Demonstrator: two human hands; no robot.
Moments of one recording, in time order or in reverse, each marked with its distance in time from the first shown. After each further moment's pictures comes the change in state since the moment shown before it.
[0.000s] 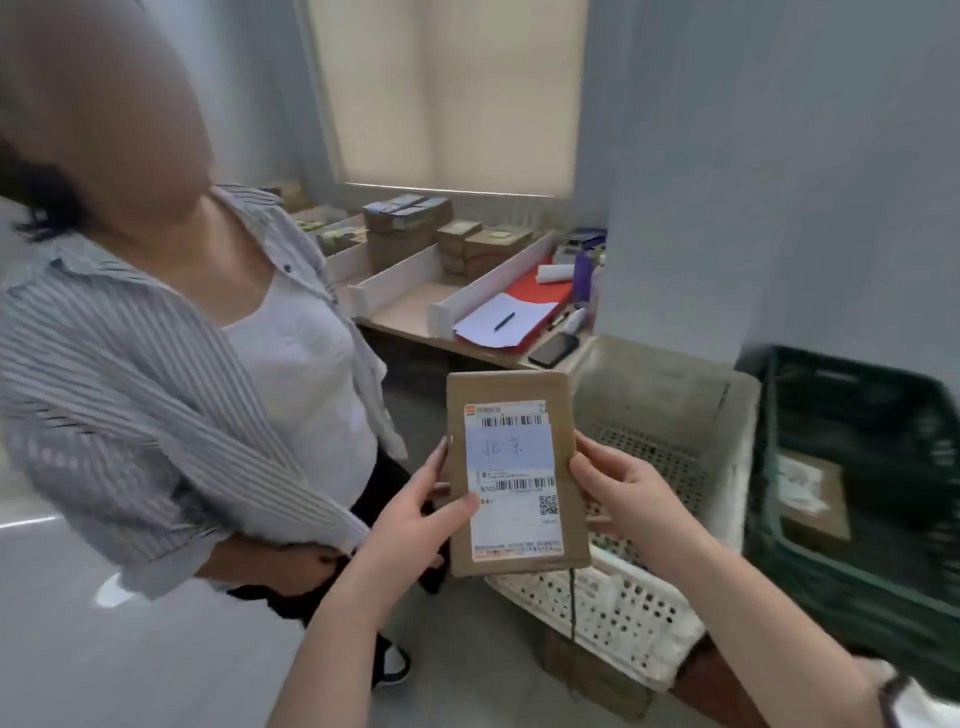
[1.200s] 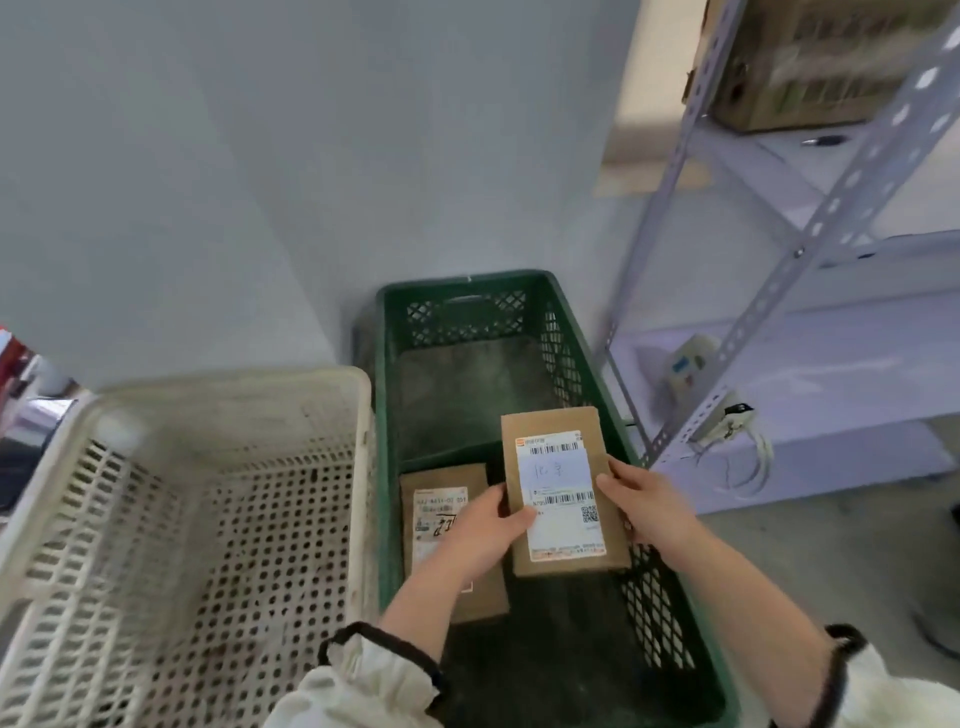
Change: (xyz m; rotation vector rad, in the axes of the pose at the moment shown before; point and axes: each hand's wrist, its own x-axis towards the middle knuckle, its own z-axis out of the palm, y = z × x) left_hand 0.357 -0.003 0.636 0.413 -0.897 -0.216; right_hand 0.073 0.141 -0.594 0.021 0.847 0.553
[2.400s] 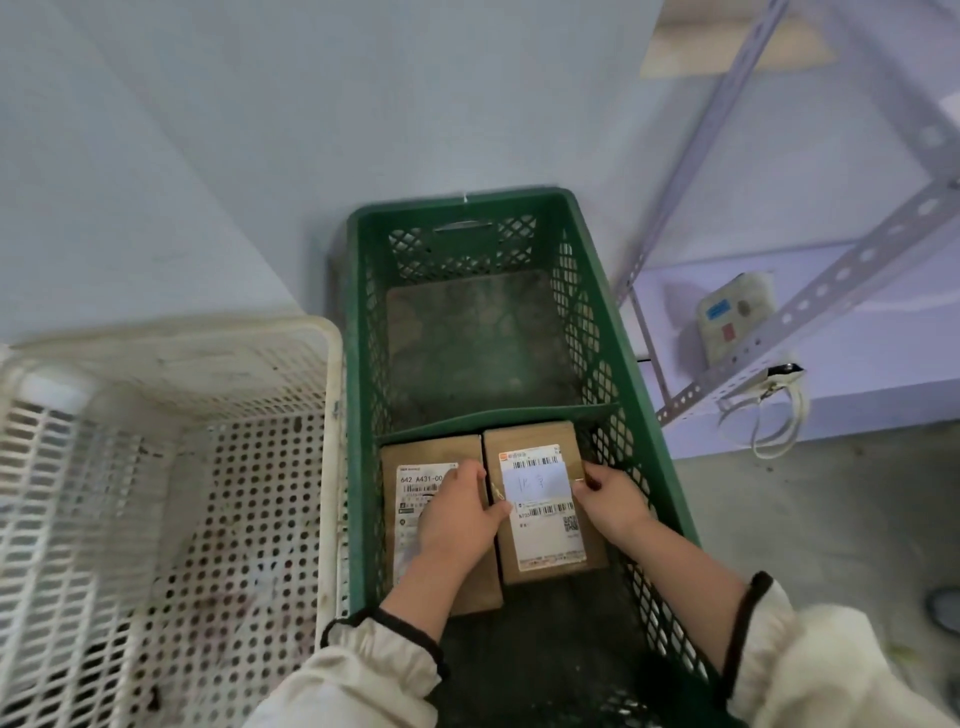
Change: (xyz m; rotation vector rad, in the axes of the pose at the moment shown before) left_hand 0.073 -0.053 0.011 0.469 0.309 -0.070; right_hand 0.081 0.046 0.037 -0.367 -0.062 0.104
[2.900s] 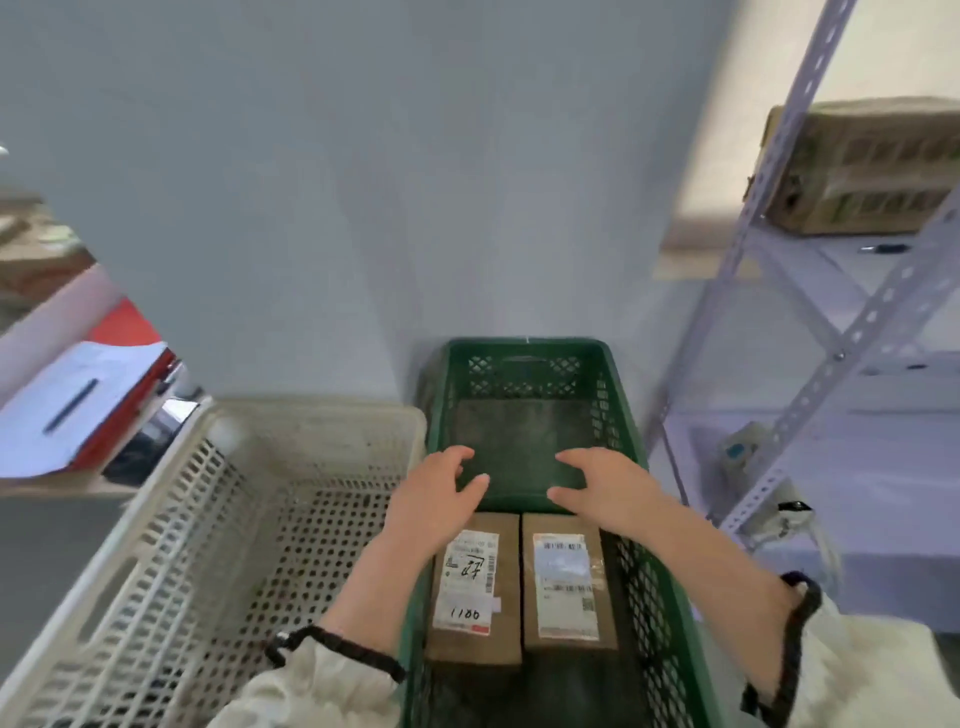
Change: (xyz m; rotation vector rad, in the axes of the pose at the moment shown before) left_hand -0.078 0.044 -0.157 0.019 0.291 0.151; right_hand -0.110 -0.141 -0.069 -0.679 0.016 -0.584
